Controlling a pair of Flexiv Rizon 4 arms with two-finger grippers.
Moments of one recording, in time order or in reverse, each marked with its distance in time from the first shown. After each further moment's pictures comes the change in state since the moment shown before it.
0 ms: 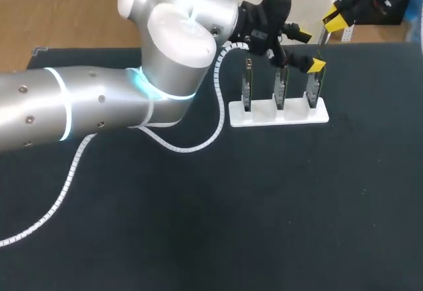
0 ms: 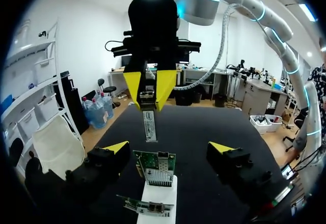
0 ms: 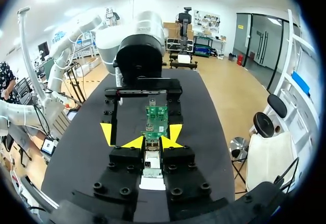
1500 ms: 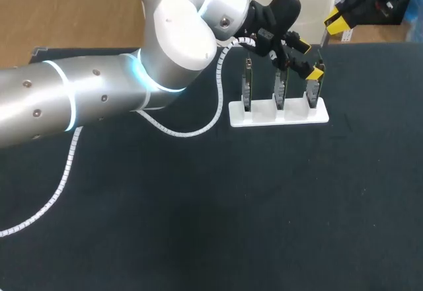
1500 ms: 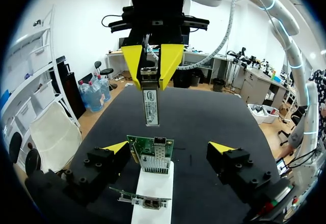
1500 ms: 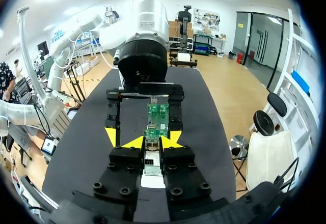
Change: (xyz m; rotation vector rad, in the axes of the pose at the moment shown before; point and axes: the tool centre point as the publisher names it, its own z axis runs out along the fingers) left arm 0.020 -0.002 0.007 0.027 0.157 -0.034; right arm 0.004 0.005 0.000 0.002 0.015 0.005
